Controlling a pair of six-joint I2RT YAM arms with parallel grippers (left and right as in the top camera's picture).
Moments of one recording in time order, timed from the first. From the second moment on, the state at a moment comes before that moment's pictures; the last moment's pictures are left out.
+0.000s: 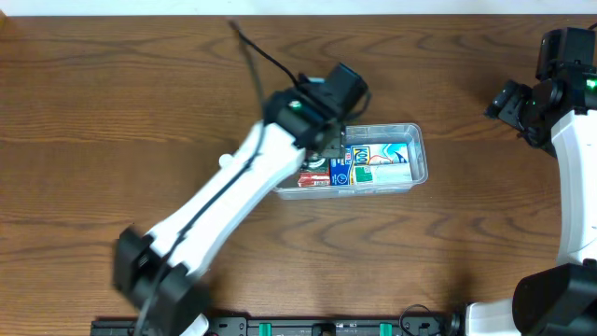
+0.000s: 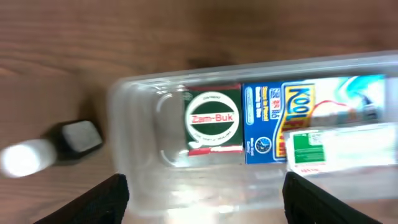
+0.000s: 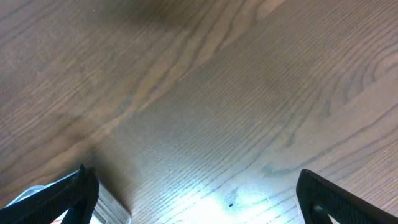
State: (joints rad) left arm -0.68 1.76 1.72 -1.19 -0.22 -0.62; right arm -0.17 1.62 1.58 -1.17 0.22 0.48
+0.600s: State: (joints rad) left arm -0.26 1.77 1.71 -1.36 -0.17 -0.59; right arm -0.17 1.62 1.58 -1.17 0.22 0.48
